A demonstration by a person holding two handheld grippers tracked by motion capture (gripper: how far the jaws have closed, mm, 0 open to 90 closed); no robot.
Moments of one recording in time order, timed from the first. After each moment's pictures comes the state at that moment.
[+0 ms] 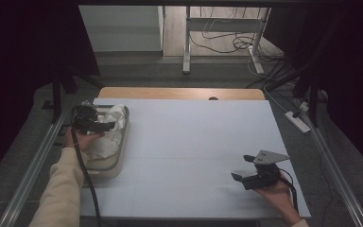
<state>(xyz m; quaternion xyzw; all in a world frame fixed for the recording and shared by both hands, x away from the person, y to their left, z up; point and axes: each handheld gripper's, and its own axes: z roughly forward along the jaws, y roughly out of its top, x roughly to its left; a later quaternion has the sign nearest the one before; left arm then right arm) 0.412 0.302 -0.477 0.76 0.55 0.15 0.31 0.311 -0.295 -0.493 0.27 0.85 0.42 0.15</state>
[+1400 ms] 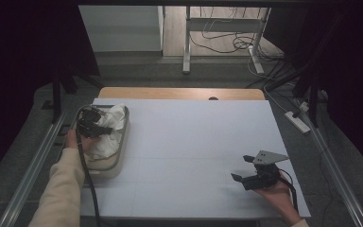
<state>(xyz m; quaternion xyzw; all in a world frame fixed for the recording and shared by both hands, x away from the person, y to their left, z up) 0.420 0.301 -0.493 0.80 0.54 0.09 0.24 0.311 -0.295 -0.494 0.27 0.85 0.42 0.15</state>
